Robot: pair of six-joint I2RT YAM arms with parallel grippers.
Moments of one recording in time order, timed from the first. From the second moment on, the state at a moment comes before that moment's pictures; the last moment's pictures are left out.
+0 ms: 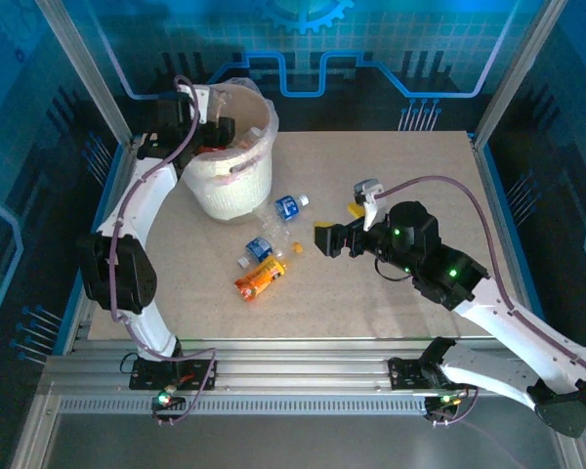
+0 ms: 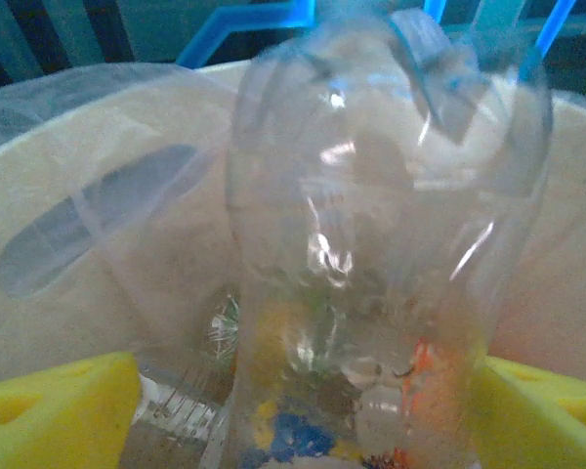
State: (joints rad) left arm -0.05 1.76 1.67 -0.34 0.08 -0.01; right arm 0.76 0.94 1.00 -0.37 0.01 0.32
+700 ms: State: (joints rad) left arm -0.05 1.48 1.72 -0.45 0.09 -0.21; right arm 0.76 1.06 1.09 -0.52 0.16 0.41
